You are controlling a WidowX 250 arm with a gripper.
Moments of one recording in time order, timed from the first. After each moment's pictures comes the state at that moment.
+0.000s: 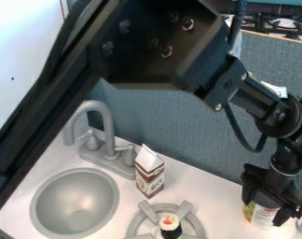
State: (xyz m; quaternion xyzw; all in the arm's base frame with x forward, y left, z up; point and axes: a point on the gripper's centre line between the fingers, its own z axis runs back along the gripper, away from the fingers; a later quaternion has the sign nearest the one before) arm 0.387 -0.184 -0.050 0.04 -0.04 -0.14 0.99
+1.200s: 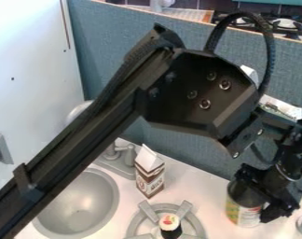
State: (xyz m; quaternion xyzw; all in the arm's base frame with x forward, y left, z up) arm 0.395 -0.163 -0.067 0.18 0.01 -0.04 0.98
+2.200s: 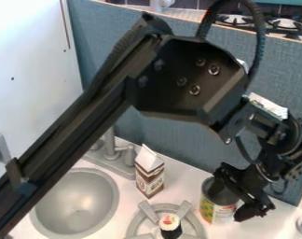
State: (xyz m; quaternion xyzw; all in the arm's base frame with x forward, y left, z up) arm 0.382 -0.130 -0.068 0.22 0.03 -0.02 0.97
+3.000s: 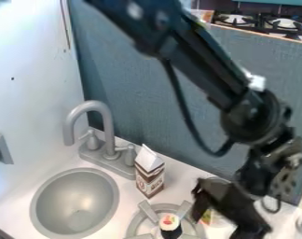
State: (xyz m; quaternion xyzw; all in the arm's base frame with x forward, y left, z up) arm 0.280 -0.136 -0.012 0.13 0.00 -0.04 0.99
